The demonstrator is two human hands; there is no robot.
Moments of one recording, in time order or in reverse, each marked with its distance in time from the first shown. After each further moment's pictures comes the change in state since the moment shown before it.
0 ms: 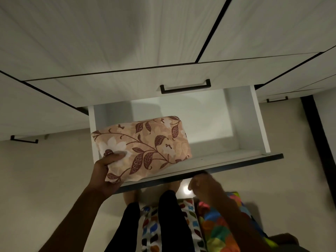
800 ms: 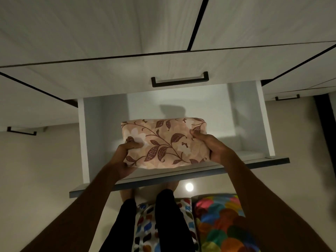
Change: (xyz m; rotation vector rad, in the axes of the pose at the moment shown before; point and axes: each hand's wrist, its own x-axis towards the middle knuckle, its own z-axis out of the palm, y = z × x) left_hand 0.085 -0.046 0.033 0.147 -0.106 -0.115; right_hand 0.105 0.001 -0.103 1.183 -0.262 0.064
